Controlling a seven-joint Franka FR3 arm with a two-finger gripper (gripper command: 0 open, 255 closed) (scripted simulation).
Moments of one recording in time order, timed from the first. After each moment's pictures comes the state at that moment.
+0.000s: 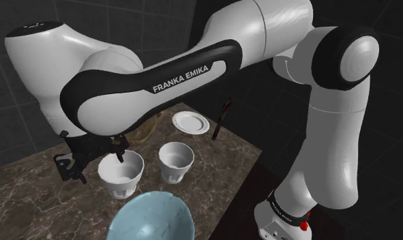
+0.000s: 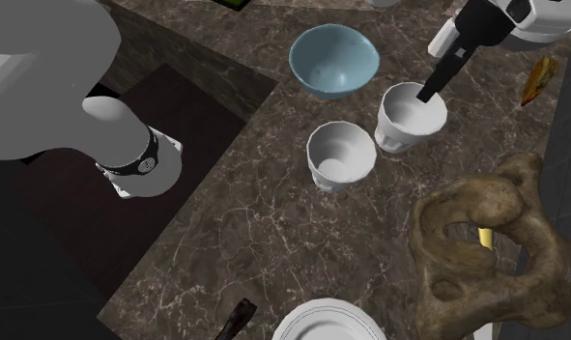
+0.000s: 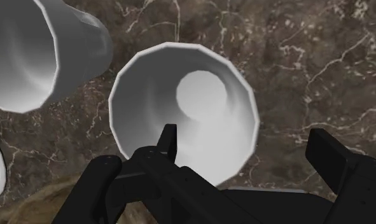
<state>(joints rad) 0.35 0.44 0.59 -1.69 -0.31 1.87 1.03</state>
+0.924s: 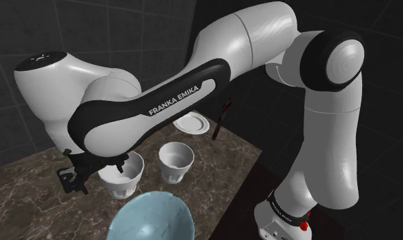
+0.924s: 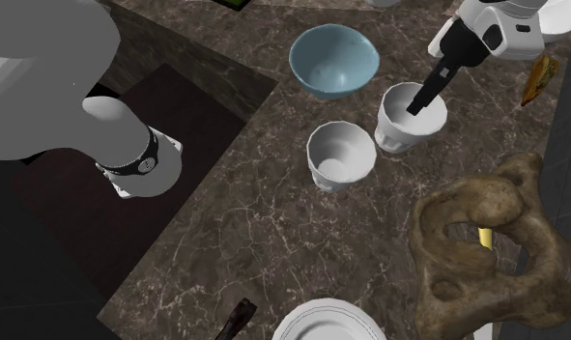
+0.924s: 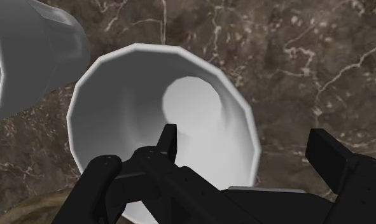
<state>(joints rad) 0.36 0.49 0.58 -1.73 -0.35 1.95 1.05</state>
